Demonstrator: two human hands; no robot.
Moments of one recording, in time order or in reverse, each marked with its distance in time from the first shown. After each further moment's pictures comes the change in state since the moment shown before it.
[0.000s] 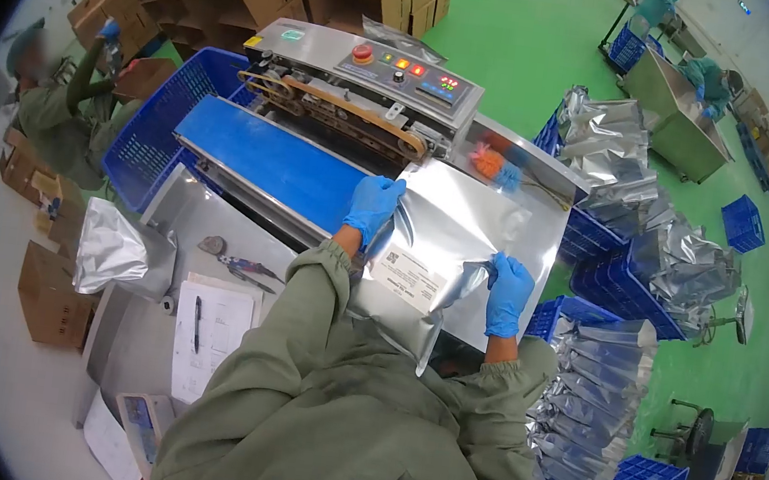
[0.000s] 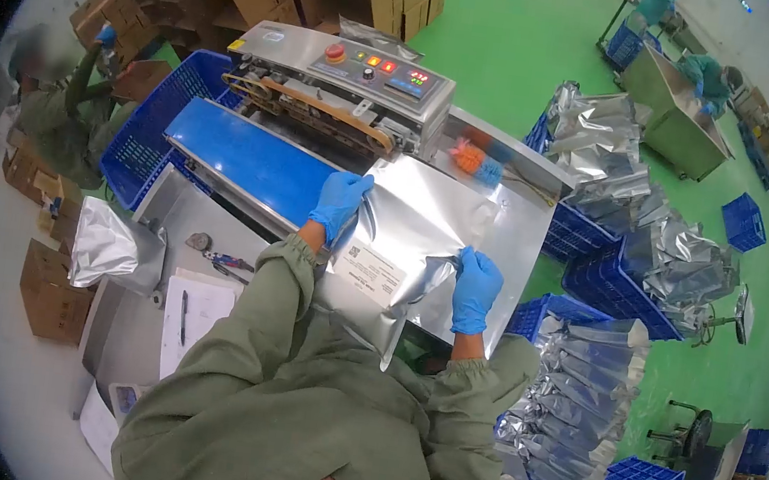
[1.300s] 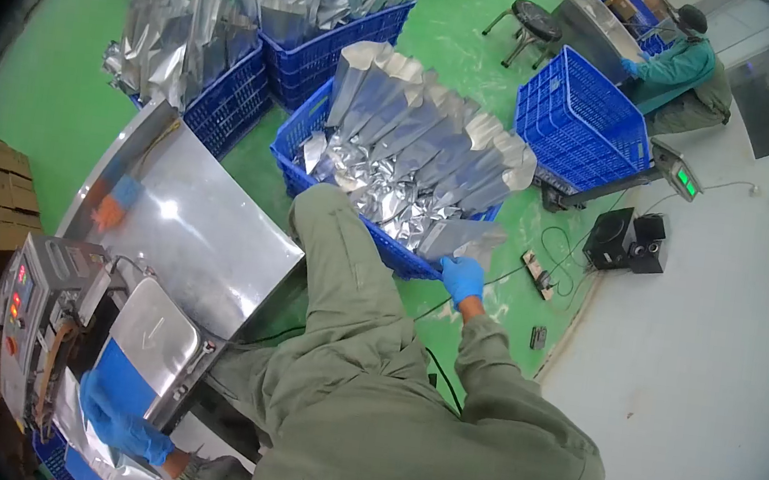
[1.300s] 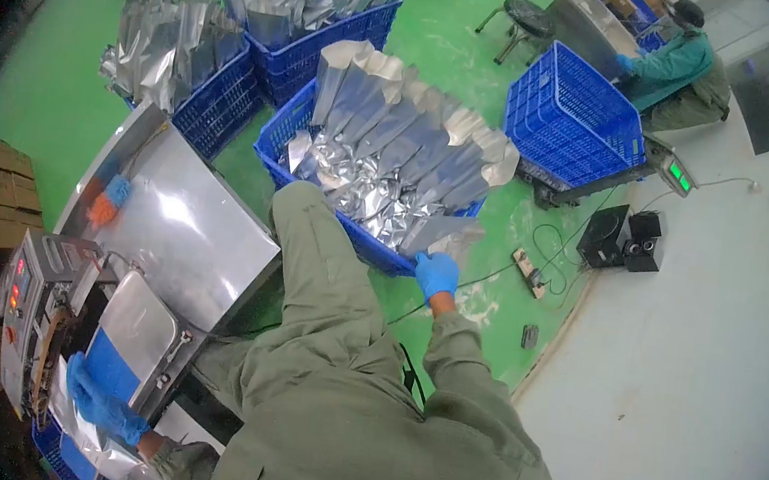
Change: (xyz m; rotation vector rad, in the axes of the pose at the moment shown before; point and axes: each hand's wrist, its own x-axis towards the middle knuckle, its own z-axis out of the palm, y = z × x) left_hand -0.105 0.097 -0.012 0.097 0.130 0.380; right_hand -0.284 0.125 -0.316 -0.931 0.772 0.949
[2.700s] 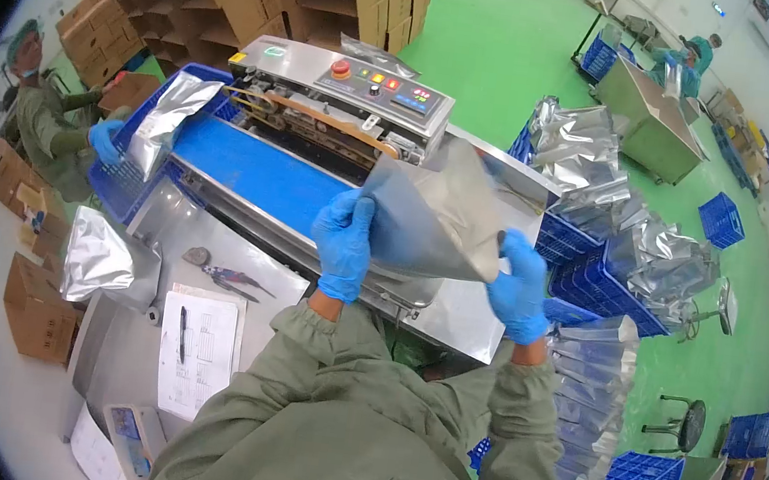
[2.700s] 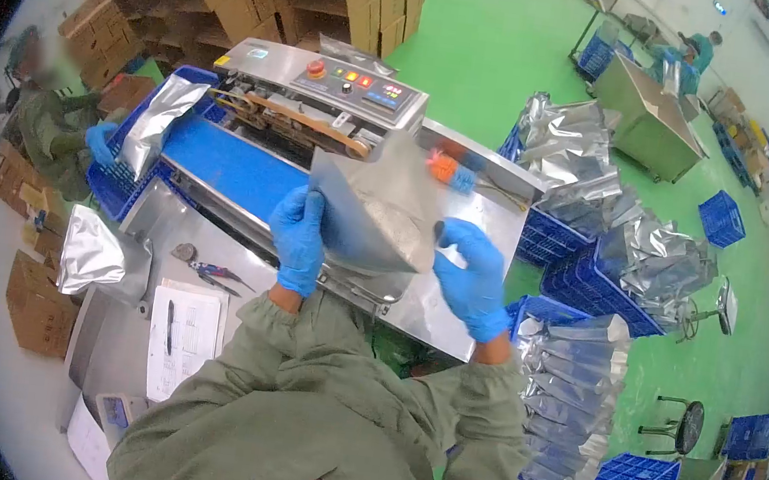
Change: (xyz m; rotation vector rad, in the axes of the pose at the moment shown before) left_hand -0.003 -0.008 0.002 -0.738 0.437 -0.039; right_hand -0.242 -0.403 -0.070 0.645 -0.441 -1.936
